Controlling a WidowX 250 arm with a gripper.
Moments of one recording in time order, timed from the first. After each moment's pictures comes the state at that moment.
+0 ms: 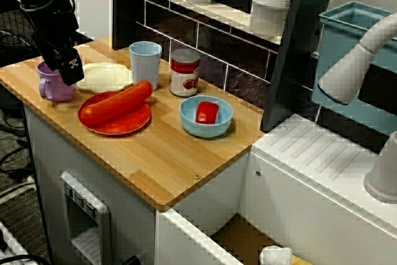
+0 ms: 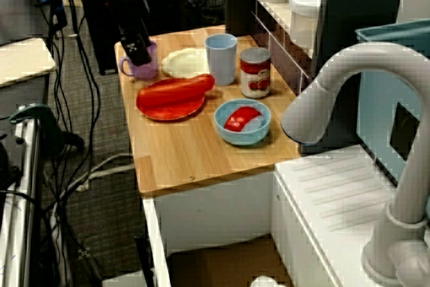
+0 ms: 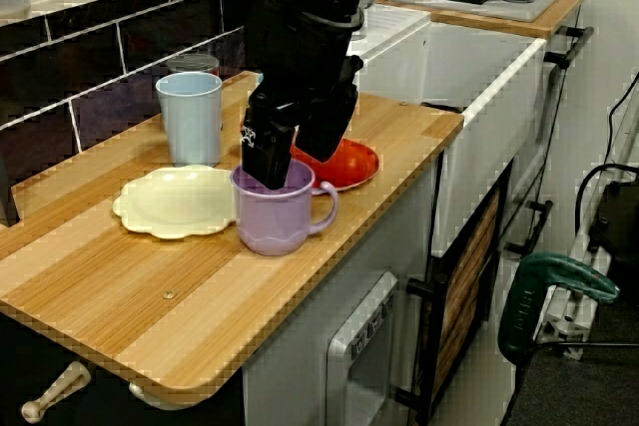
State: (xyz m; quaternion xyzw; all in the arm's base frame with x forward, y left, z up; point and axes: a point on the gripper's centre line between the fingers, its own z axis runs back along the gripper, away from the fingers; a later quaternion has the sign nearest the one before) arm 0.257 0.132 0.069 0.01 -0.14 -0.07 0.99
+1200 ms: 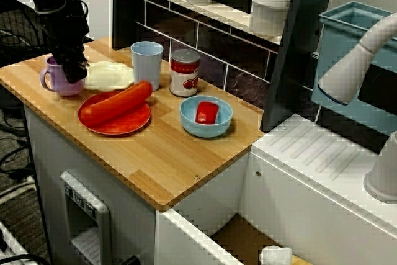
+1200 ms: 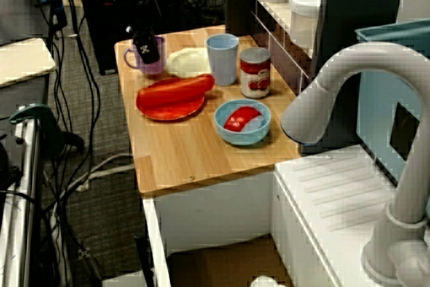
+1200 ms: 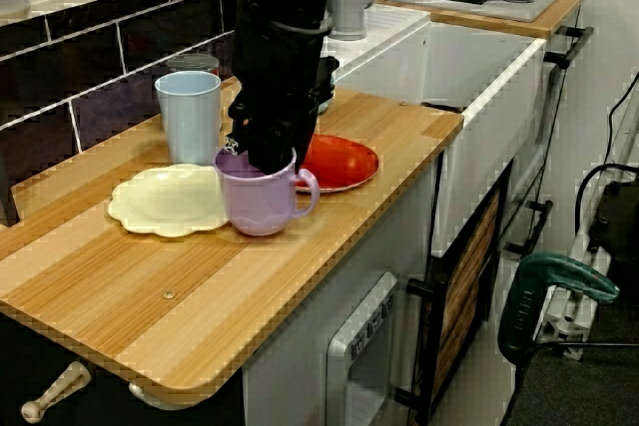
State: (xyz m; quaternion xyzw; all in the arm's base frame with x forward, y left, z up) arm 0.269 0.129 0.062 -0.02 -0.12 -0.04 0.99
